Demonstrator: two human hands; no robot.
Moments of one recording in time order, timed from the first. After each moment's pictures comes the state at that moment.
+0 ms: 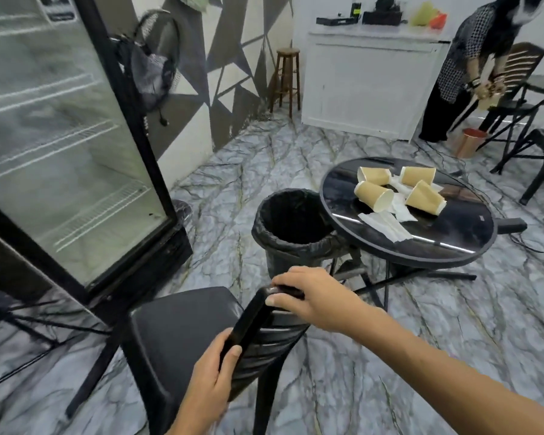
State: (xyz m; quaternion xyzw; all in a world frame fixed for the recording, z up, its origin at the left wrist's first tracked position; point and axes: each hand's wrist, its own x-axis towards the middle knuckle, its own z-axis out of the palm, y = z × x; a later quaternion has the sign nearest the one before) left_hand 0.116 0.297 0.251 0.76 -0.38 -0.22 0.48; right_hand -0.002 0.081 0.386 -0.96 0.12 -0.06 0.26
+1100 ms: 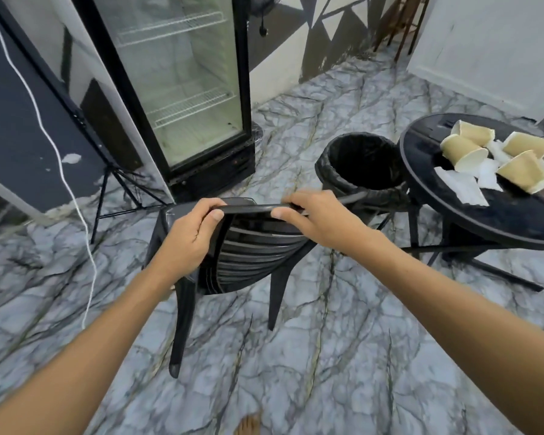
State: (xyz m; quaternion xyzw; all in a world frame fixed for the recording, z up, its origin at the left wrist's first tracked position) left_hand 0.110 0.413 0.327 0.84 -0.34 -0.06 0.42; right_hand 0.002 0.163 0.383 -0.97 -0.05 -0.08 0.24
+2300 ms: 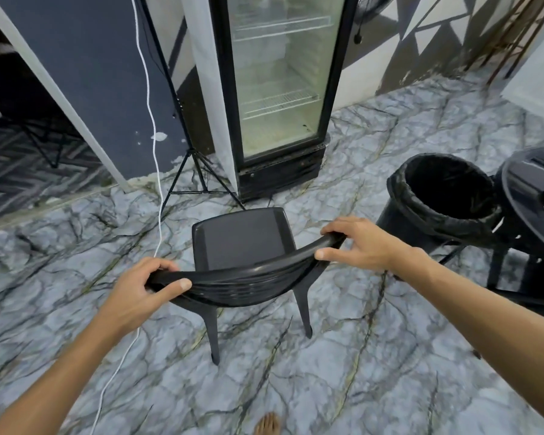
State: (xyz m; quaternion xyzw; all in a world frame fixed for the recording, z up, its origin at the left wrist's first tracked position) left_hand 0.067 0.672 0.304 0.90 -0.10 -0.08 0.41; right_hand 0.054 0.238 0.334 -0.96 -0.11 0.08 0.26
